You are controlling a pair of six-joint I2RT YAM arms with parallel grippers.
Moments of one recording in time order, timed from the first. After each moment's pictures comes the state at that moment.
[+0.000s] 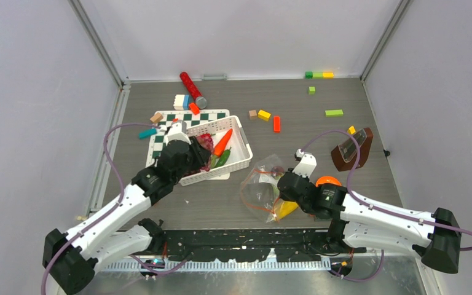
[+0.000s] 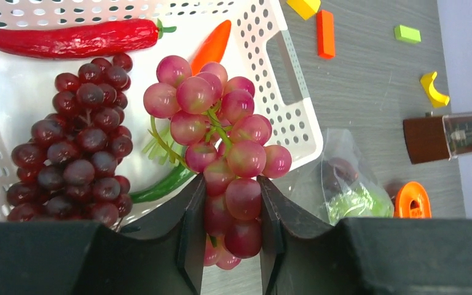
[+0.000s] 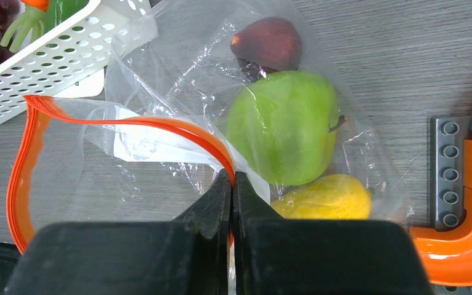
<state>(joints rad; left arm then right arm) -0.66 0.89 0.69 -0.27 -0.27 -0.71 1.07 0.89 0.59 -0.59 0.58 1.06</state>
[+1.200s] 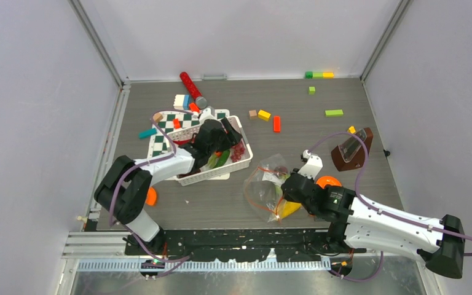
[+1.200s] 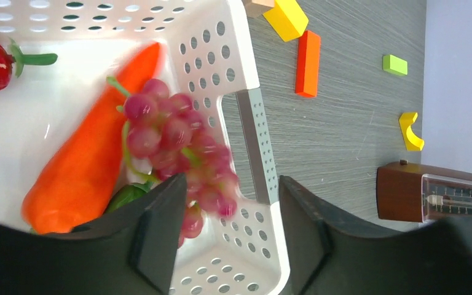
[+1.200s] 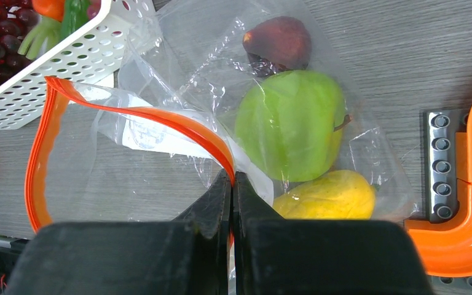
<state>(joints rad) -0.63 1.60 0.89 0.20 -0.16 -0.90 1.07 0.80 0.57 -0.63 0.59 1.08</state>
